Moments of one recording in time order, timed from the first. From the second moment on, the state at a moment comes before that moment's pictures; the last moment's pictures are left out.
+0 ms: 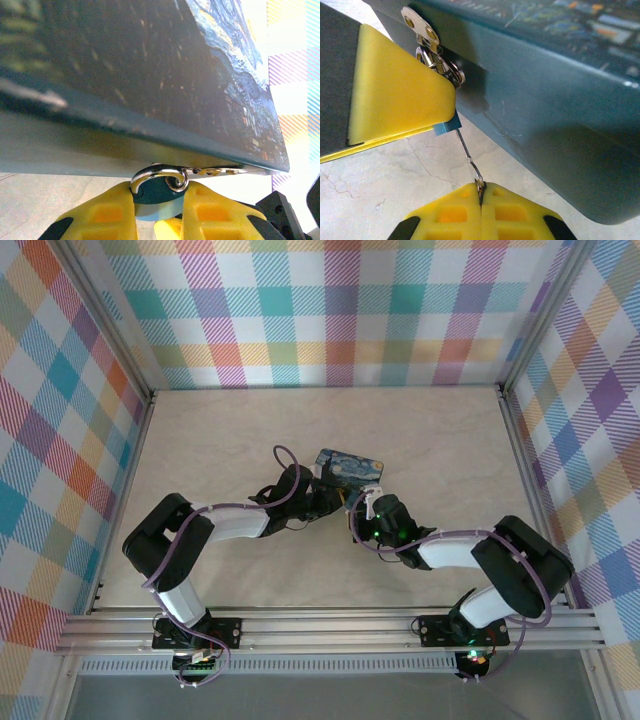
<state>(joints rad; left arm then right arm) -0.71 1.70 0.82 0.26 0.27 -0.98 0.74 1.48 0.42 0.47 -0.04 0.46</state>
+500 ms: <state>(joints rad) -0.71 1.71 0.82 0.26 0.27 -0.98 0.74 1.48 0.42 0.48 -0.04 0.46</state>
